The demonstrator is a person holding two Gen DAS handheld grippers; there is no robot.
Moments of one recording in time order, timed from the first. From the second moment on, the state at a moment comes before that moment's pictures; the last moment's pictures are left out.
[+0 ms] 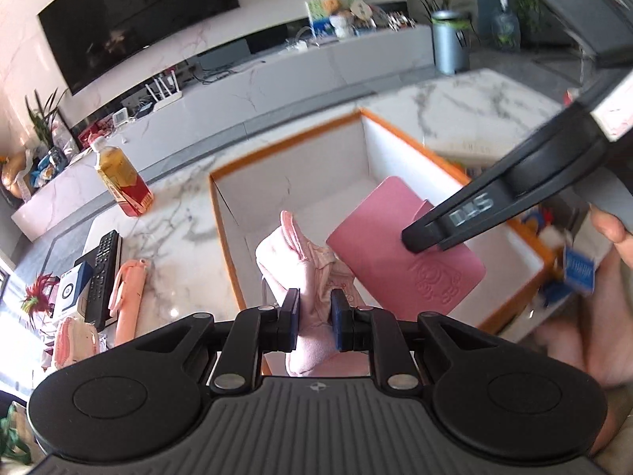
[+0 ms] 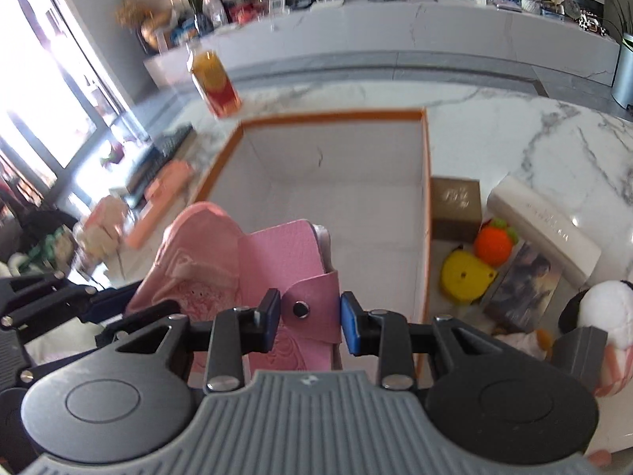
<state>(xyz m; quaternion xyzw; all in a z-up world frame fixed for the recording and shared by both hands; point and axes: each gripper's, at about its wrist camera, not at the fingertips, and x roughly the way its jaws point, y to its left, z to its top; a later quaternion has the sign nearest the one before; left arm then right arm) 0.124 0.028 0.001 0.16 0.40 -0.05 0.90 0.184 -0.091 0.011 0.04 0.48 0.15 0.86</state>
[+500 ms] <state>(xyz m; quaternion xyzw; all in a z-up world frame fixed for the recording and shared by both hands) 0.119 0.042 -0.034 0.17 0.45 -0.08 0.87 0.192 -0.071 -0.037 0.06 0.57 0.16 0.80</state>
